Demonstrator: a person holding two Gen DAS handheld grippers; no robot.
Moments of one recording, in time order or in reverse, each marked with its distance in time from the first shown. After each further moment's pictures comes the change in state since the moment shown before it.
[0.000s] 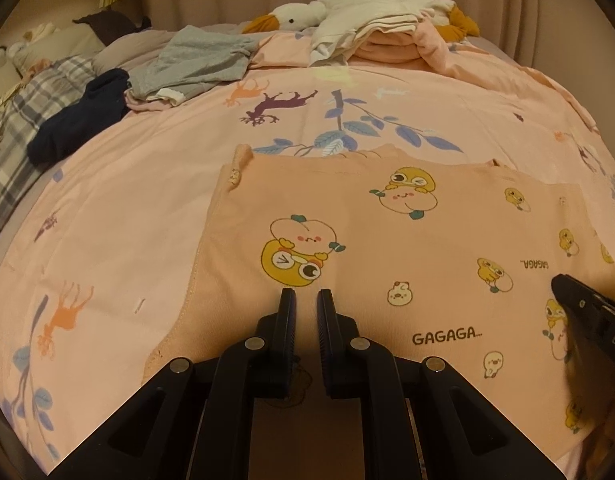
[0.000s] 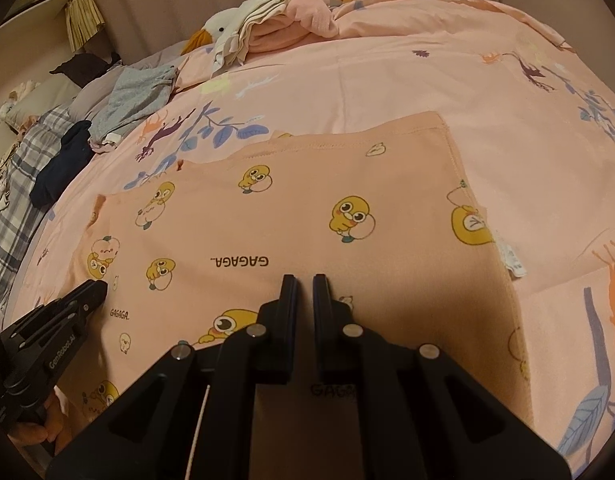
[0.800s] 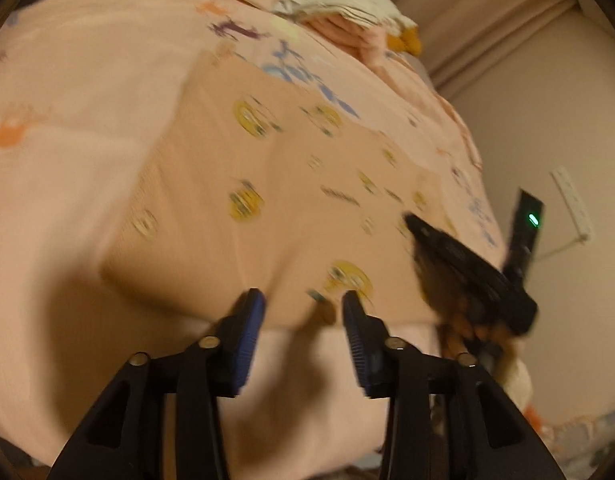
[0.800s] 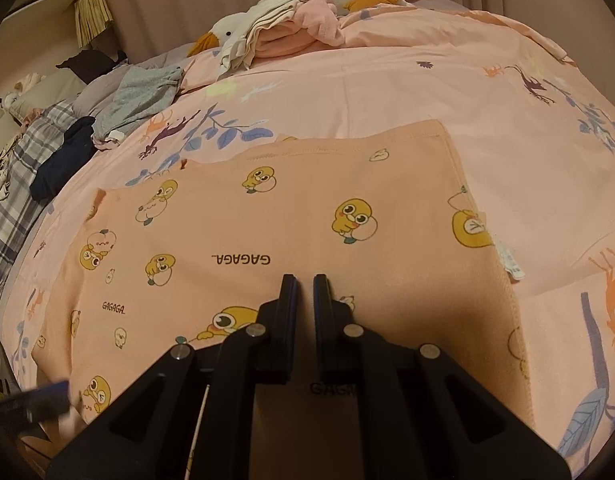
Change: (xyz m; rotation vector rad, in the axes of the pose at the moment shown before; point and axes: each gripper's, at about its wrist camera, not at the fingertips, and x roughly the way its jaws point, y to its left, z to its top) left arm -0.044 0.054 -0.060 -0.252 0.179 -0.638; right arm -0.002 0.001 -0.004 -0.029 -0.029 -0.003
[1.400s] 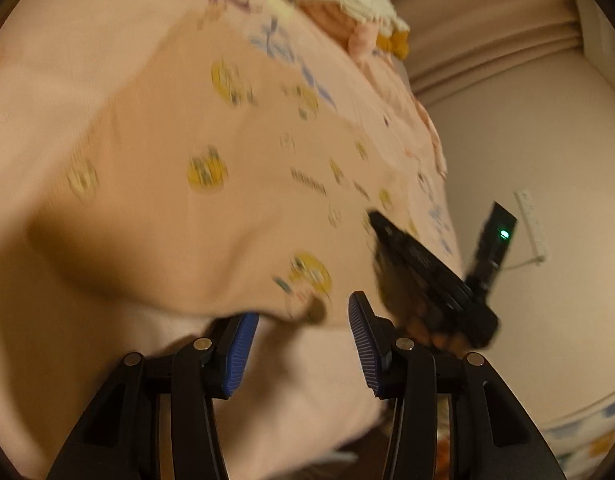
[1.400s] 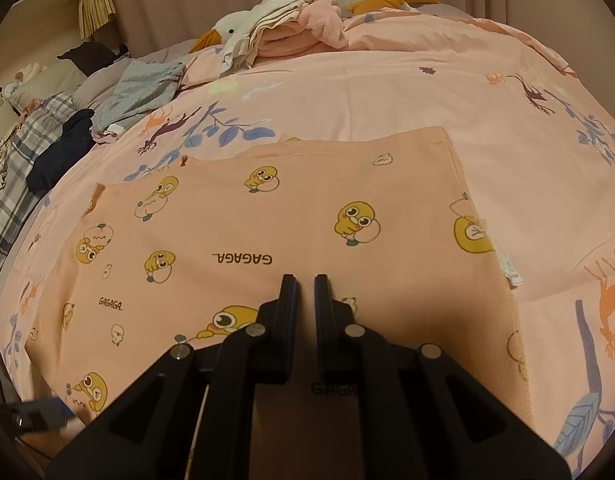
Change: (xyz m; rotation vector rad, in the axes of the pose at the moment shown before) left arm 0.019 -0.004 0.015 -0.107 0.019 -0.152; right arm -0.002 0.006 0.000 -0.029 -0.003 -0.024
